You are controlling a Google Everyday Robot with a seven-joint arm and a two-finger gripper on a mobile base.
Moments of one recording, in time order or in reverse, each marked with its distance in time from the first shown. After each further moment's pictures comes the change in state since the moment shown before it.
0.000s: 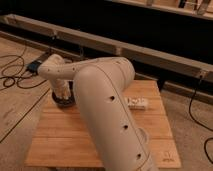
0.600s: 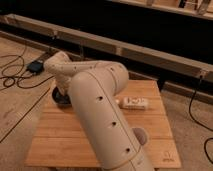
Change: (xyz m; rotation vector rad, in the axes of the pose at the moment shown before) arm 0.032 0.018 0.021 0.003 -0.033 0.025
